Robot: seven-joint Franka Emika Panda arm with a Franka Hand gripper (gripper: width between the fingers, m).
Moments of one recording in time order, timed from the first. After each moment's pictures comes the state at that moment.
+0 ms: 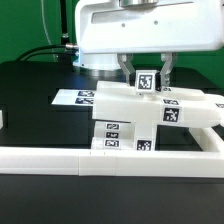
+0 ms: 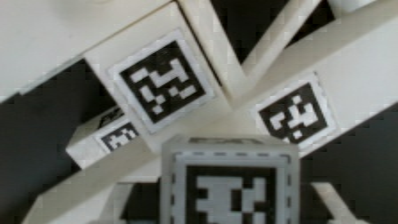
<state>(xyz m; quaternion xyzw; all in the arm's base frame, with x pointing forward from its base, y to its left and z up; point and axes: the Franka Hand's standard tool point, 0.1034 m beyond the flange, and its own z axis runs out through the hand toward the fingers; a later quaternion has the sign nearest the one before) 0.644 0.027 0.118 -0.94 0.32 -0.04 0.07</state>
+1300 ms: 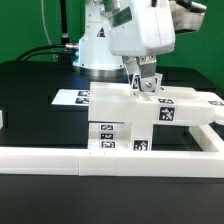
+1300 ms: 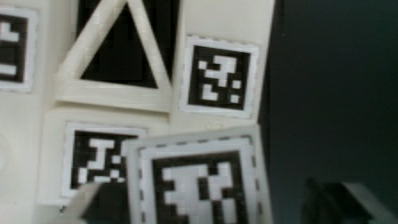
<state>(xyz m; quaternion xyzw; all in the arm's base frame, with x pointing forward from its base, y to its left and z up) 0.645 0.019 0.116 -0.76 0.64 0.01 0.13</state>
